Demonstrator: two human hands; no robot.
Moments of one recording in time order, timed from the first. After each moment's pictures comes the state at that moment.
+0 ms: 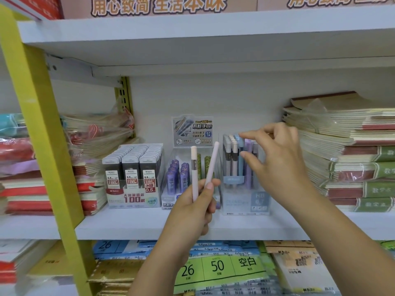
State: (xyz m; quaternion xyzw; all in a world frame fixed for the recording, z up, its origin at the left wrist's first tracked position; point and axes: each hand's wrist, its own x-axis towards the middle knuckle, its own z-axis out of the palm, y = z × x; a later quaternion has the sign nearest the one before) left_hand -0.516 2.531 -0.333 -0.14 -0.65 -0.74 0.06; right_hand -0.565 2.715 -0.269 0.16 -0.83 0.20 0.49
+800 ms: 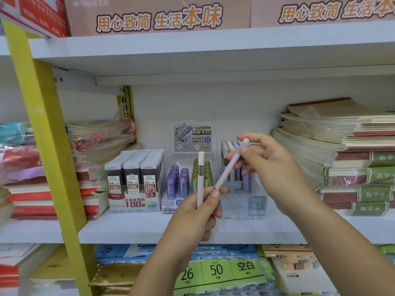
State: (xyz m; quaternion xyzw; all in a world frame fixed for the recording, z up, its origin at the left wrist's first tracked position) left_hand -0.509 2.534 -0.329 -0.17 -0.65 -0.74 0.03; right_hand -0.529 2.700 -0.251 0.22 -0.70 0.65 0.20
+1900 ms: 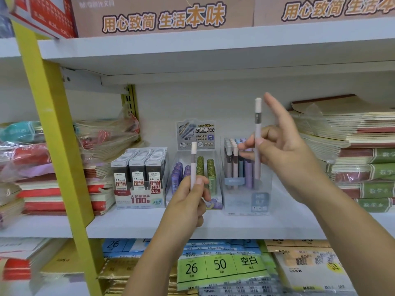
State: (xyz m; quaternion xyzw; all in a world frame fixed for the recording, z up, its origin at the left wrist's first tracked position) left_hand -0.509 2.522 -0.321 -0.13 -0.66 -0.73 0.11; right_hand -0.525 2.715 -0.237 0.33 -0.68 0.61 0.23
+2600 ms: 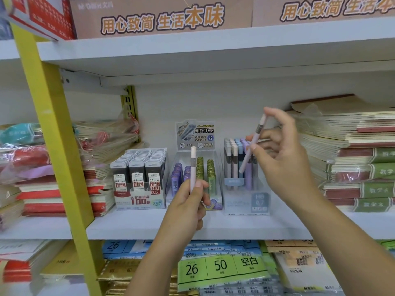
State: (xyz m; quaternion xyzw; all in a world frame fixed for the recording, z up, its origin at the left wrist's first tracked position) left_hand -0.510 2.523 -0.324 -0.11 -0.67 -0.73 0.10; right_hand -0.549 2.716 -0.259 0.27 -0.72 0.49 0.41
